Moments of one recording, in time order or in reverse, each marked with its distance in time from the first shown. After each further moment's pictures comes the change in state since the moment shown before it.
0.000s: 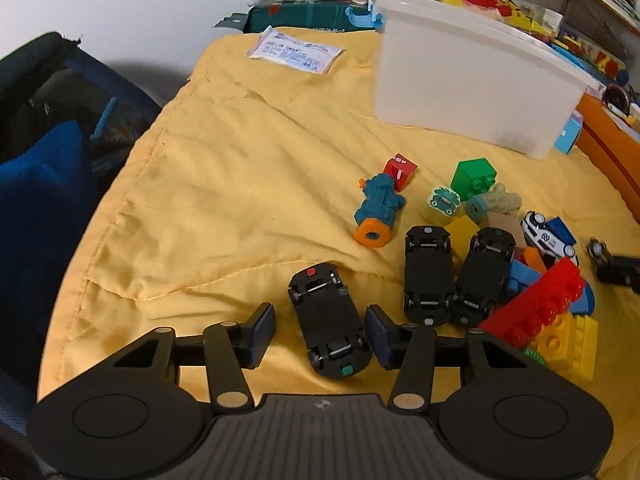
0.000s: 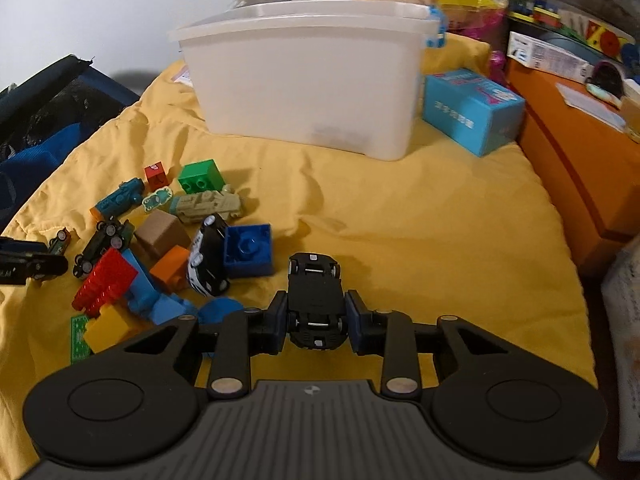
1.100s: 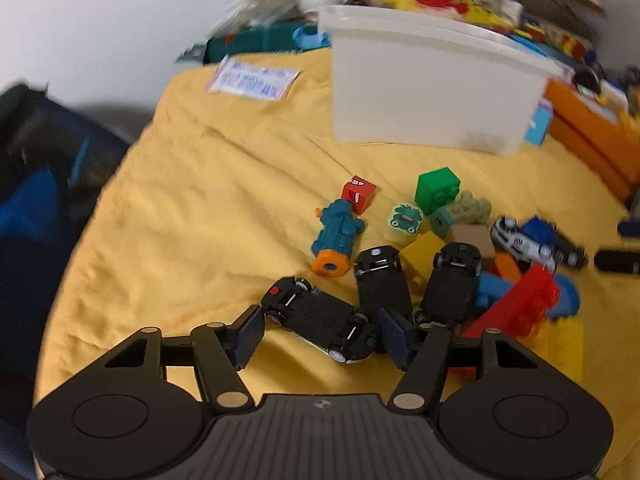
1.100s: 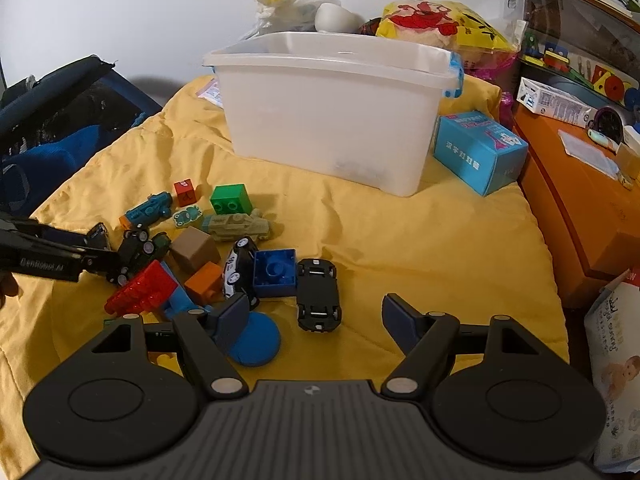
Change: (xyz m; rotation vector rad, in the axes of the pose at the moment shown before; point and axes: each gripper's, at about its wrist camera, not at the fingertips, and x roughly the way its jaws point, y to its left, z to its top) left arm -0.004 -0.023 0.005 0.145 -0.066 -0.009; right arm -0.023 0.019 0.009 -0.063 -0.056 -0.003
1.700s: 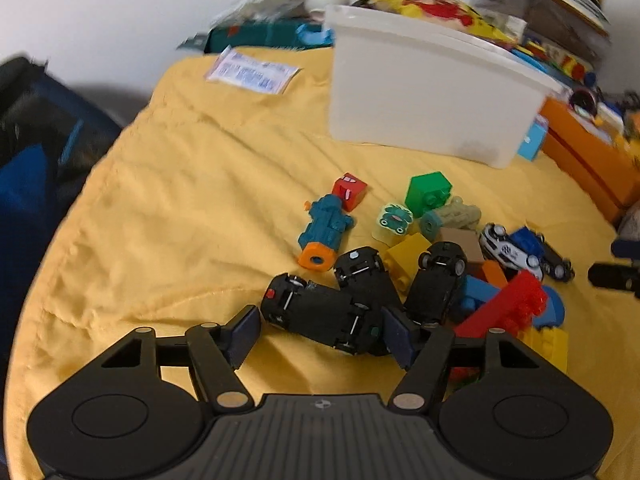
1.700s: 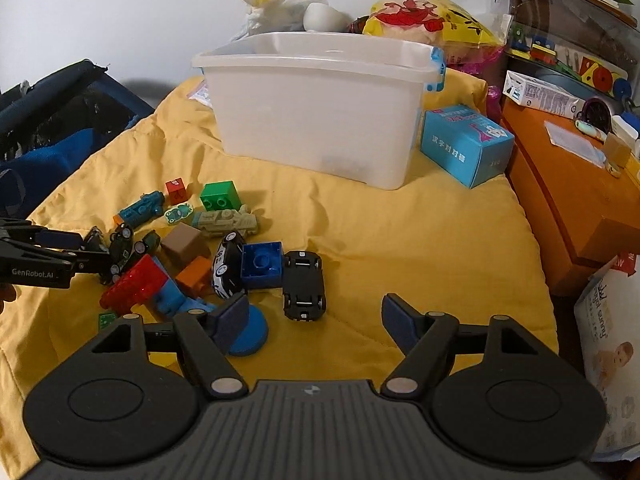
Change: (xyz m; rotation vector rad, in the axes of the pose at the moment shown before) left arm 0.006 0.006 -0.004 -0.119 0.004 -0.072; right arm -0.004 -0.007 -0.003 0.016 0.003 -0.011
